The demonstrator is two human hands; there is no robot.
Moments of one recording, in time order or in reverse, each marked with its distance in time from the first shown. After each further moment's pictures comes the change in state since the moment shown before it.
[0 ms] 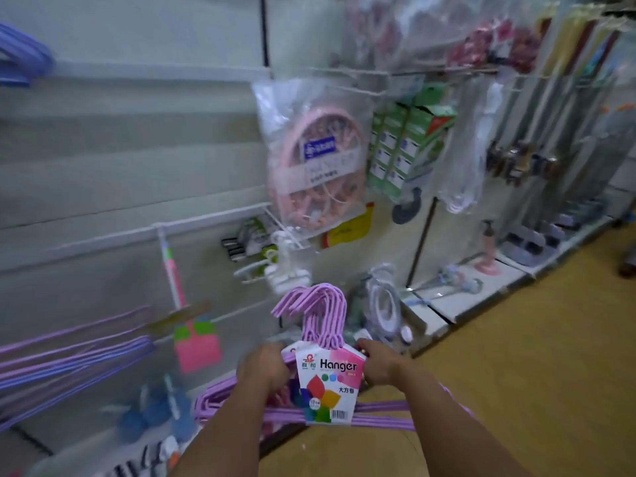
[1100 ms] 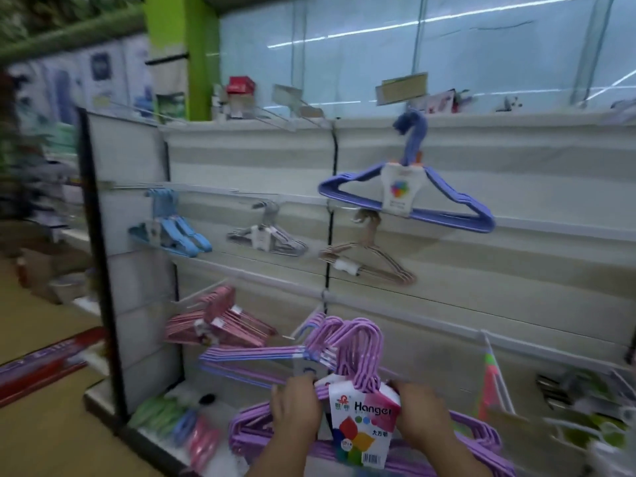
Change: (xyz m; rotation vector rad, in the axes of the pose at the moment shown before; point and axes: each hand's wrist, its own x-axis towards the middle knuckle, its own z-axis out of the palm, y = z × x) left_hand -0.317 -0.272 -0.157 -0.078 0.772 -0.810; right_hand -0.131 -0.355 0.196 -0.497 0.284 -1.018
